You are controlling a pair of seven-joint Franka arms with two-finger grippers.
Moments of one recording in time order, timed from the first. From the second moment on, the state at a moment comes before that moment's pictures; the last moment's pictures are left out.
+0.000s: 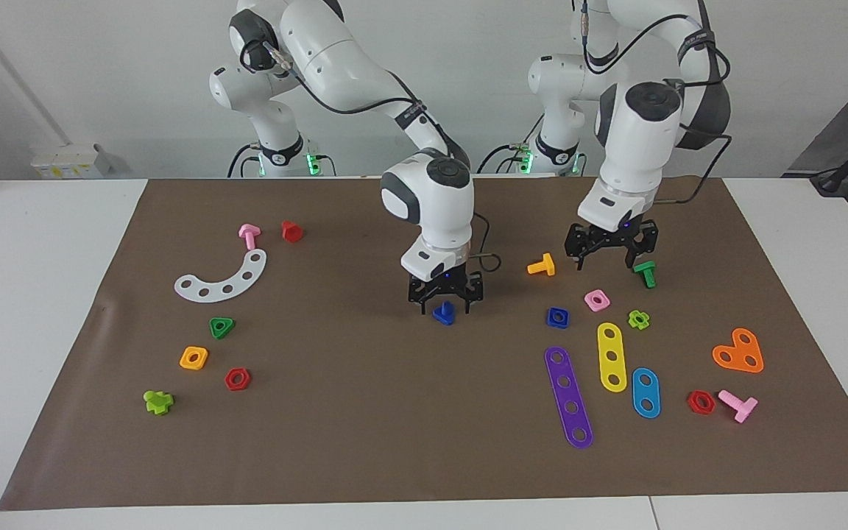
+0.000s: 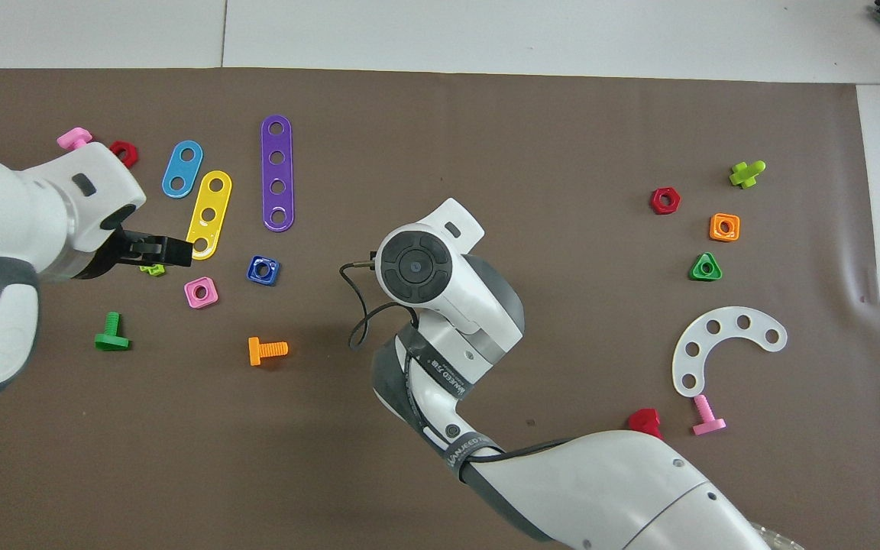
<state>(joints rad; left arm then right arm) -0.15 -0.08 -0.01 -1.89 0.04 1.90 0.00 0.62 0.59 0.01 -1.57 -0.17 2.31 0.77</state>
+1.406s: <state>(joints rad) -0.05 -0.04 0.01 -1.59 0.01 1.57 0.14 0.63 0.59 0.04 -1.59 -0.17 2.30 0.74</state>
